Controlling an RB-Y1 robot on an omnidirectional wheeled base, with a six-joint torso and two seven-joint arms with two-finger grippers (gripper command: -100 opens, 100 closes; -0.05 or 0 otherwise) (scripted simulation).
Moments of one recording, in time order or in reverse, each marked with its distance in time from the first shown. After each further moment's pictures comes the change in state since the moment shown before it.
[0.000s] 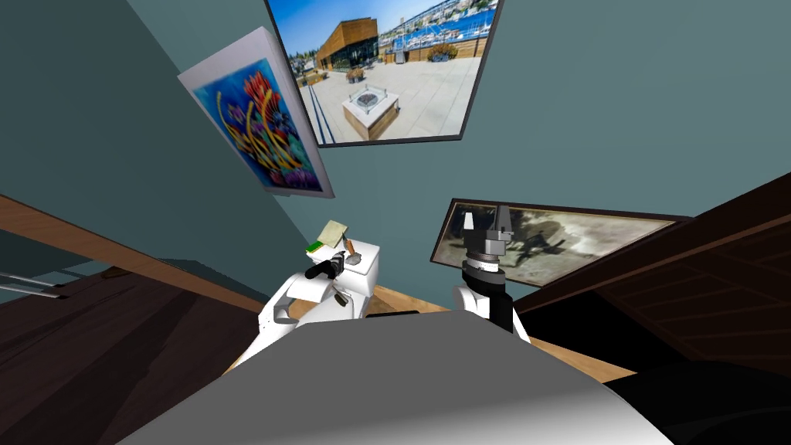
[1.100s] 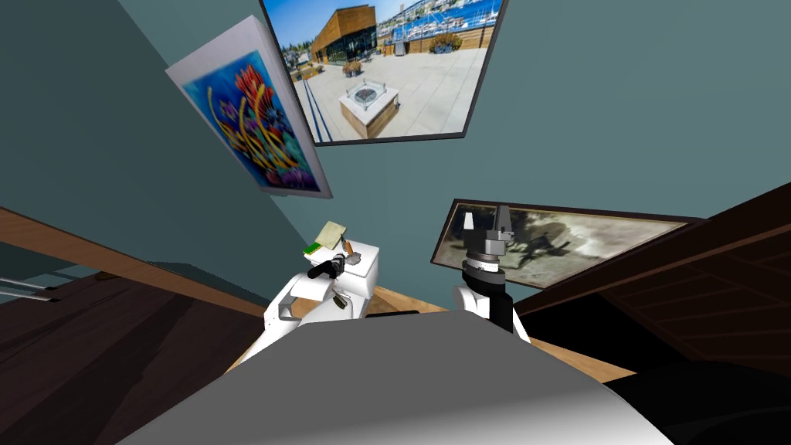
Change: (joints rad) left arm -0.014 -0.014 0.003 0.062 -0.003 -0.040 -0.010; right arm 0.000 0.000 0.000 0.000 0.000 0.000 0.000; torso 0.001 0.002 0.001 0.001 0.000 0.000
